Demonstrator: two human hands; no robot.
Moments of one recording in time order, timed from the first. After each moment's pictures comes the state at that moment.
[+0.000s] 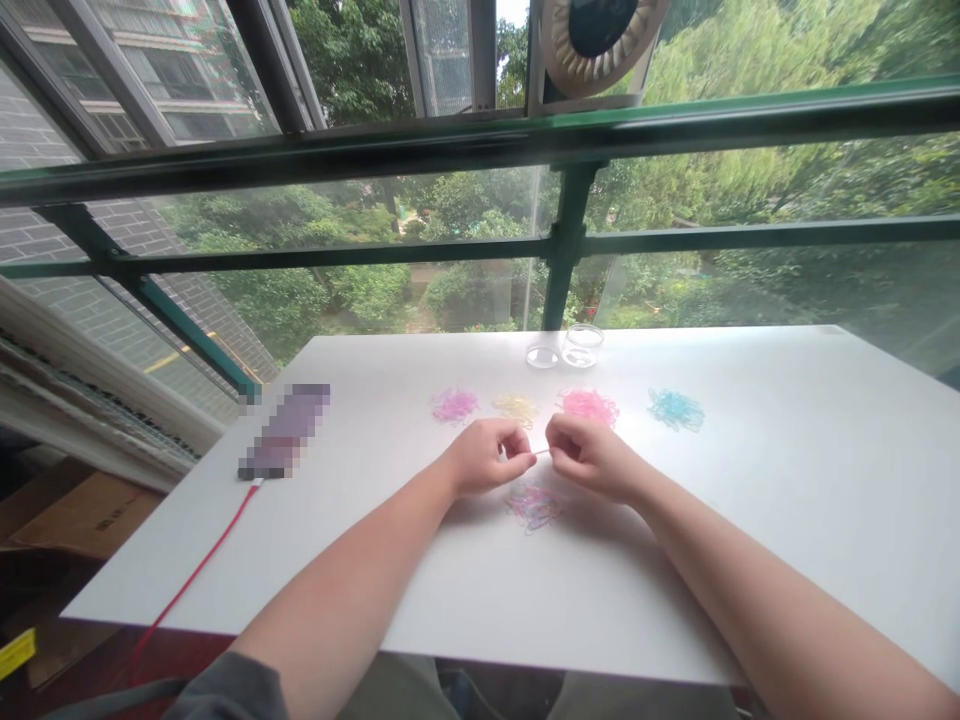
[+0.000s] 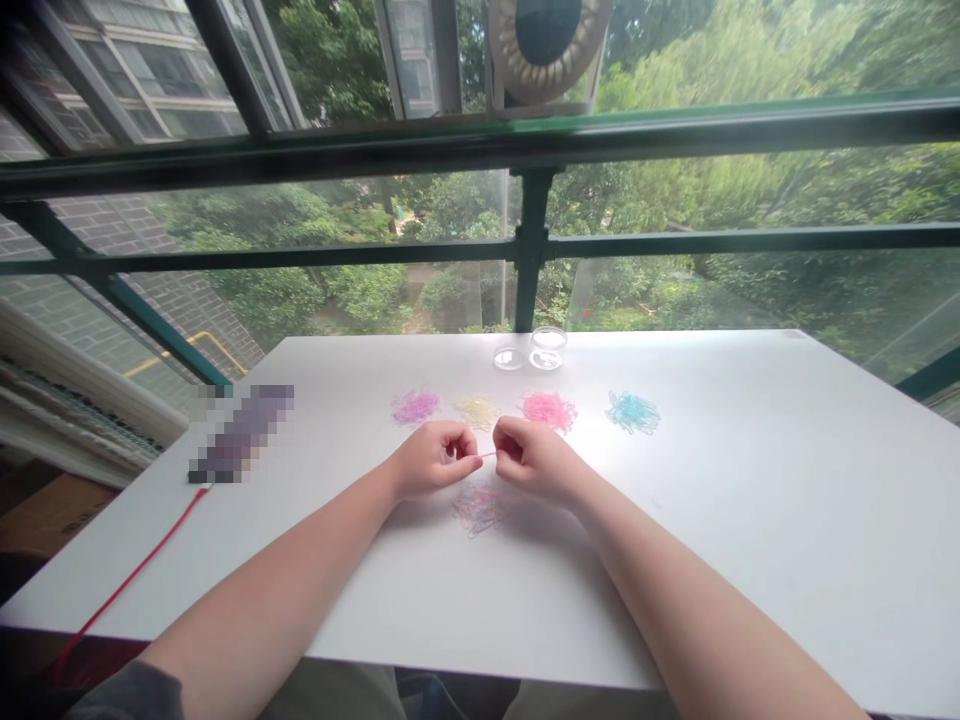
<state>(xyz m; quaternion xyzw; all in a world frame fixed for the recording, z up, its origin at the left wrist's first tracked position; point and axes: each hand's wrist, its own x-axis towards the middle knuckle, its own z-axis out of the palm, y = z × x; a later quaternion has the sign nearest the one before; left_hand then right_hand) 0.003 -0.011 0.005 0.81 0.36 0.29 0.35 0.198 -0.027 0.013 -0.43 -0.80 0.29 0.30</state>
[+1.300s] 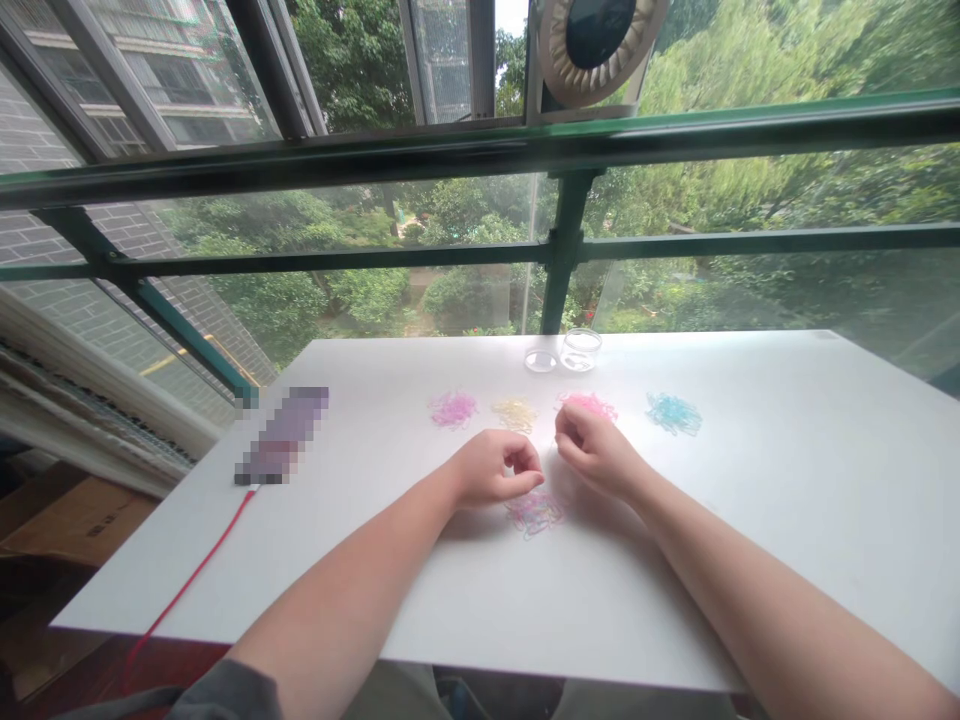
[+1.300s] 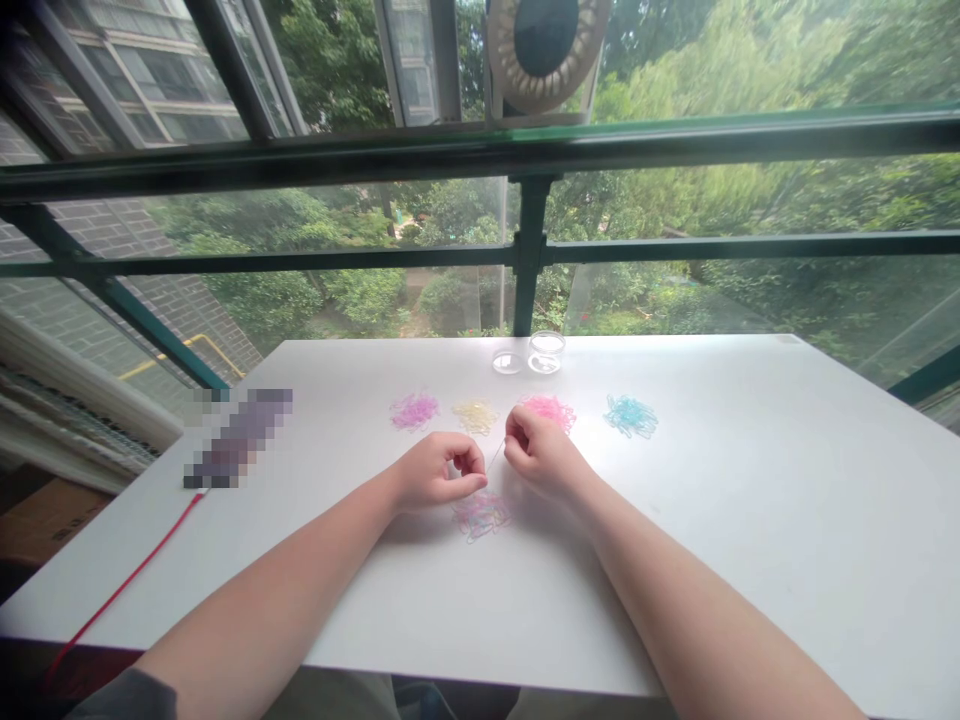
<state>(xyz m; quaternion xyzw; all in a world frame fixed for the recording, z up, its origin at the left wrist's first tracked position) 0.006 -0.016 0.009 0.83 0.32 0.26 0.37 0.202 -0.020 0.004 -0.49 -0.76 0.25 0.34</state>
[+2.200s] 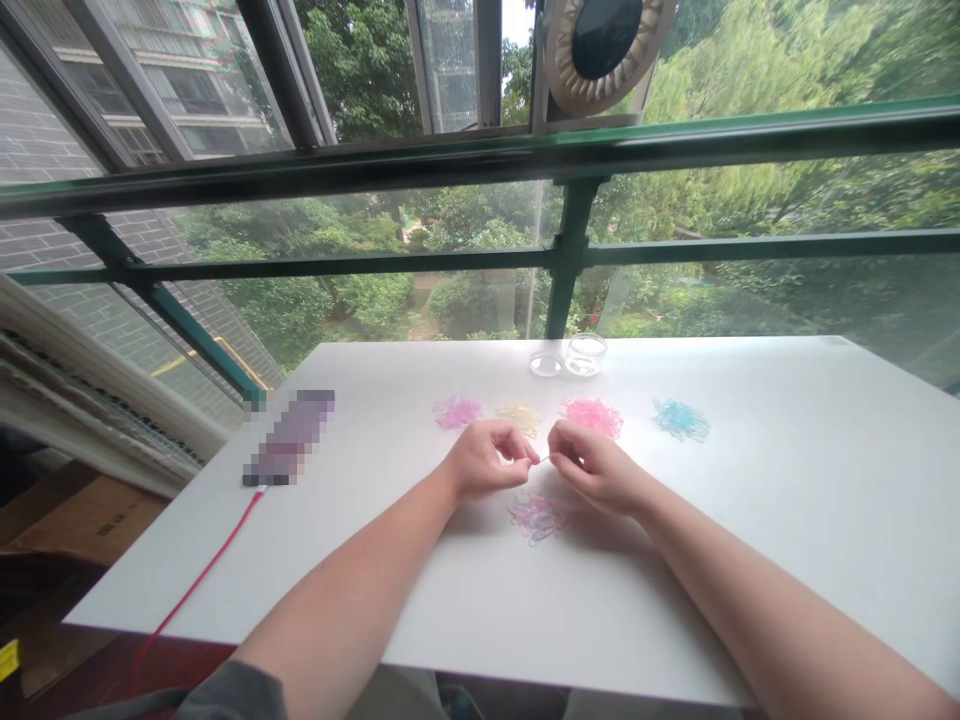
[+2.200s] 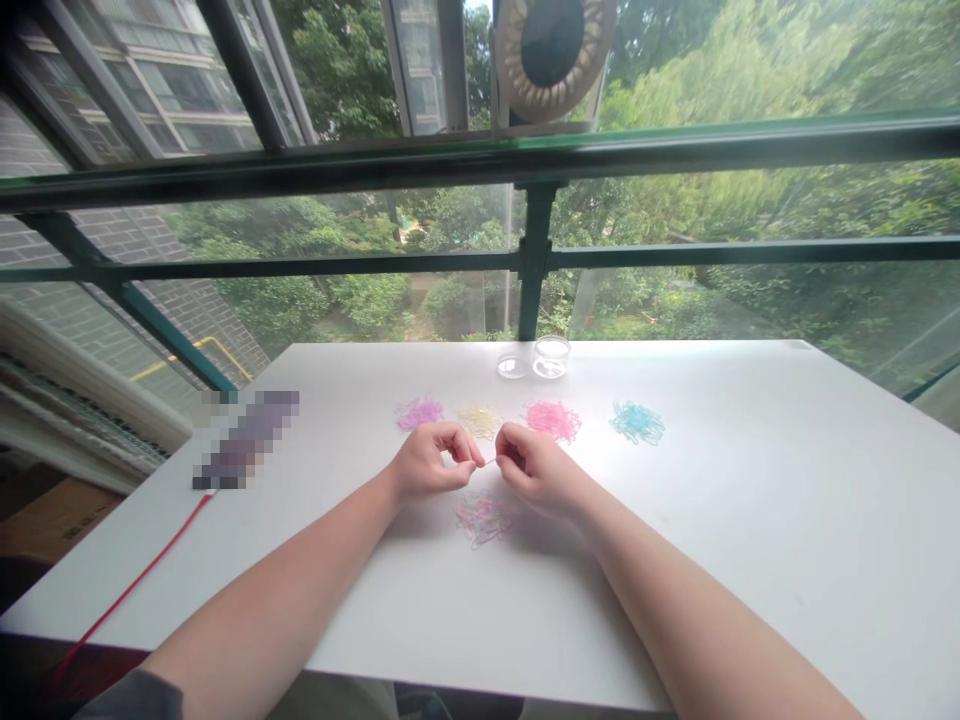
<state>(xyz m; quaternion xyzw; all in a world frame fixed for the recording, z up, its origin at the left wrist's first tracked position) 0.004 -0.011 0.003 0.75 0.34 0.39 0.41 0.198 -0.028 0.010 -0.43 -0.80 0.29 0.30</state>
